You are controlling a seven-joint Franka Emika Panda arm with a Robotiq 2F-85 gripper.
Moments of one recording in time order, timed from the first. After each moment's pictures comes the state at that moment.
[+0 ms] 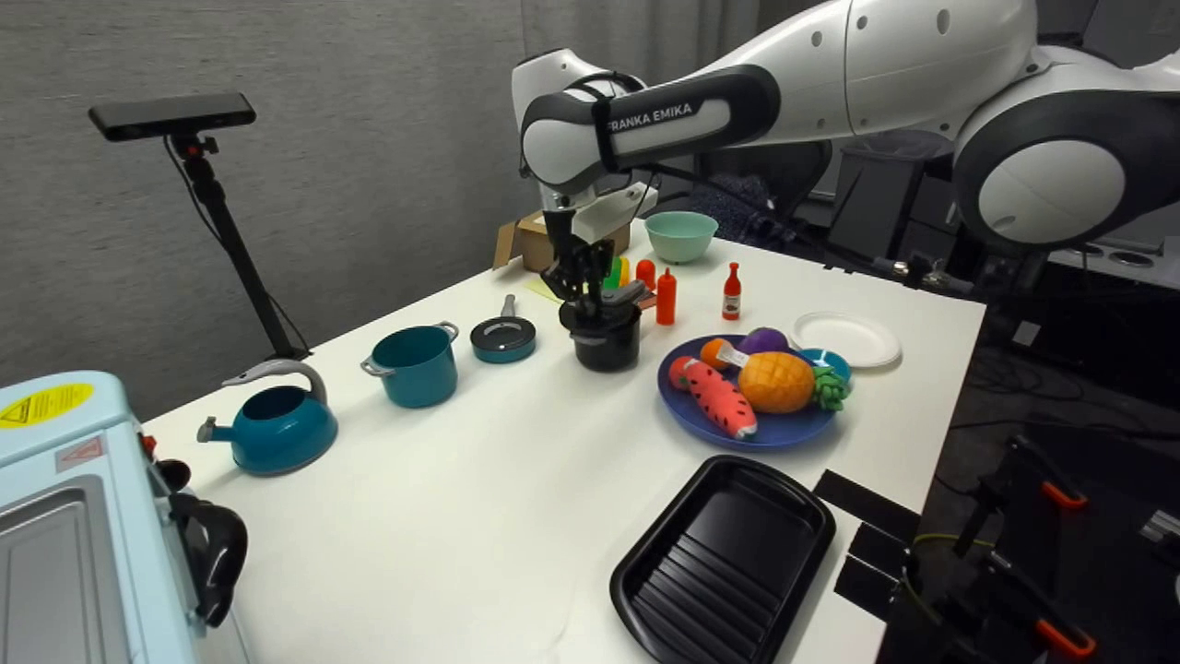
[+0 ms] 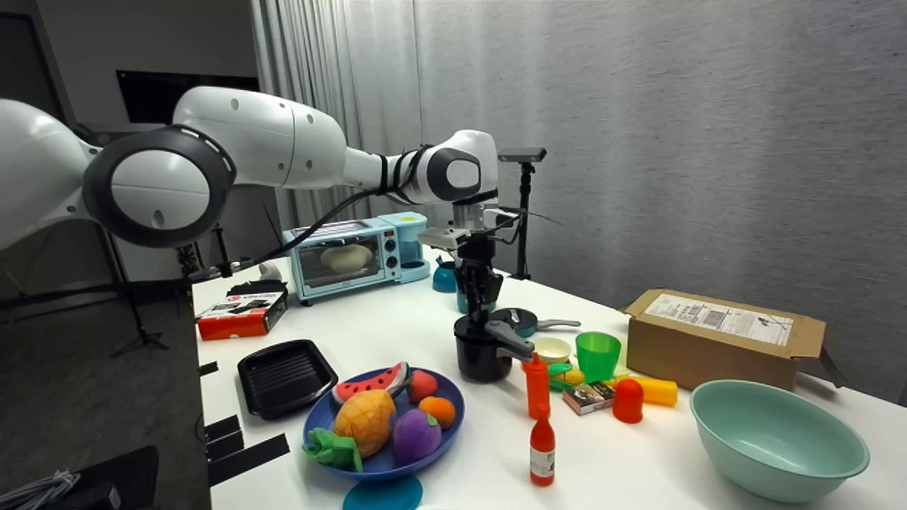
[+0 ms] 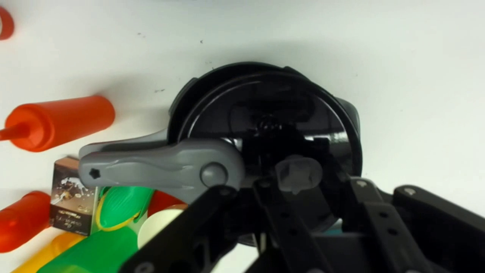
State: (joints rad) arm 0.20 1.09 -0.14 -0.72 0.02 1.72 0.16
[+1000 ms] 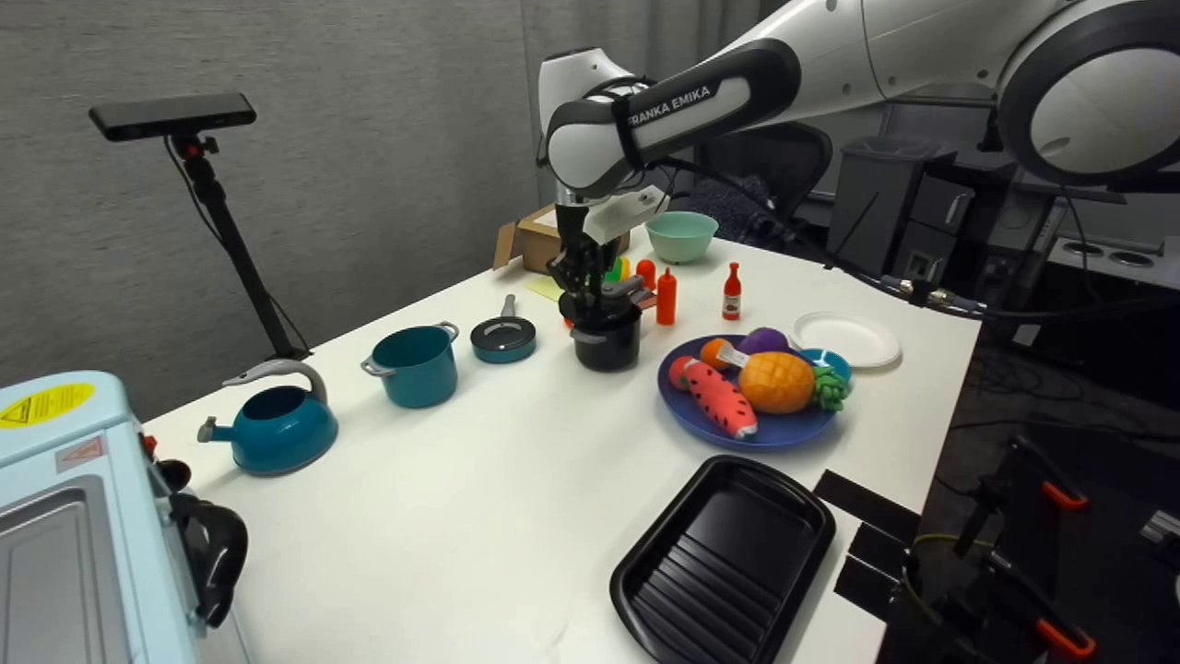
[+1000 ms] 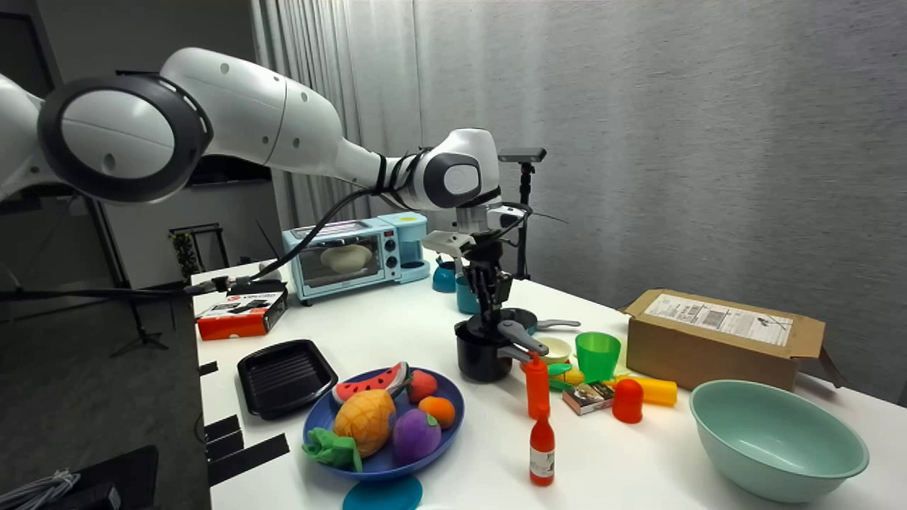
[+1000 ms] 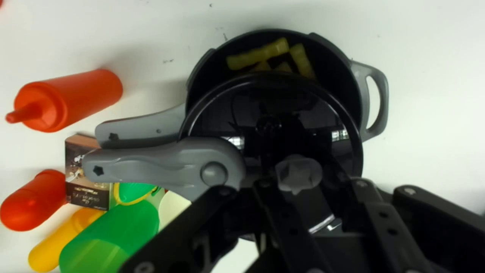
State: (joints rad) arm 0.19 0.93 -0.15 -1.01 0.02 1.99 0.16
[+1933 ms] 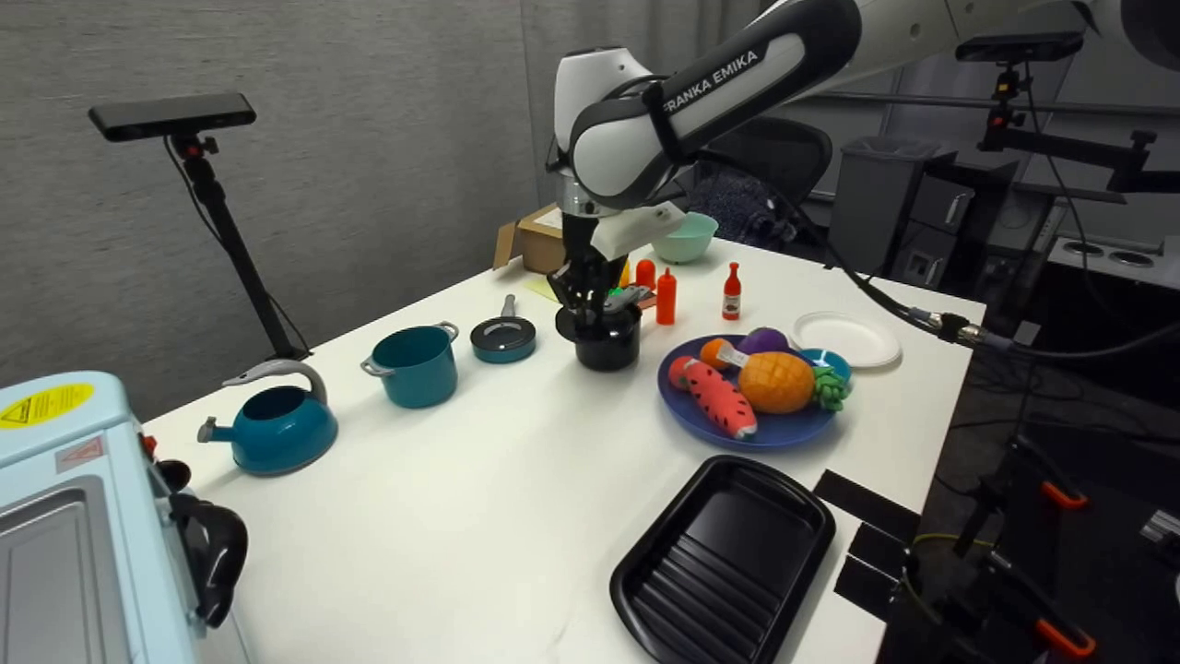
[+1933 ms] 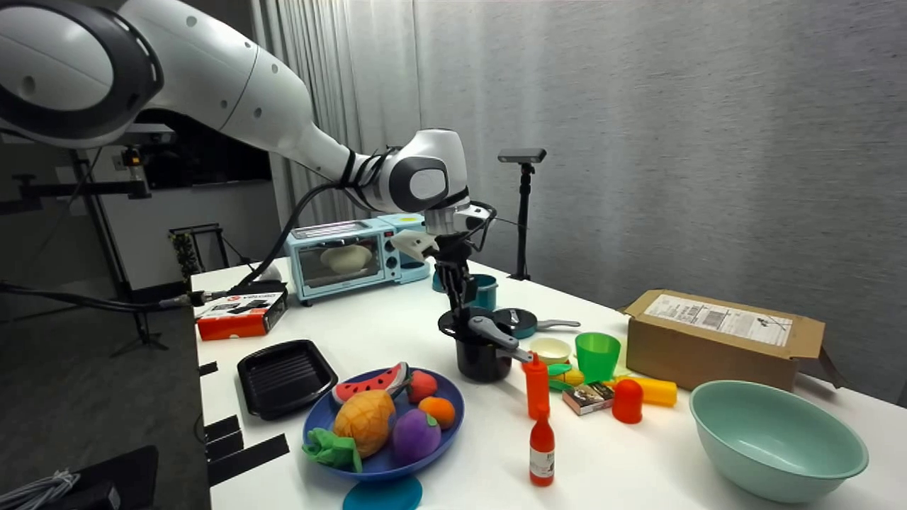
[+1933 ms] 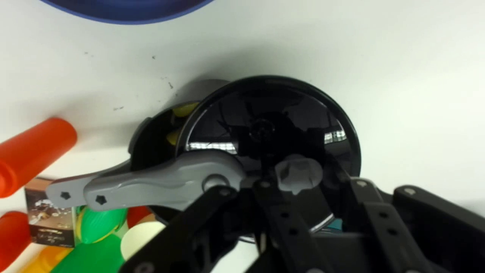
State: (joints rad) arm 0.20 0.72 -0.06 -1.39 -0.01 2.20 0.25
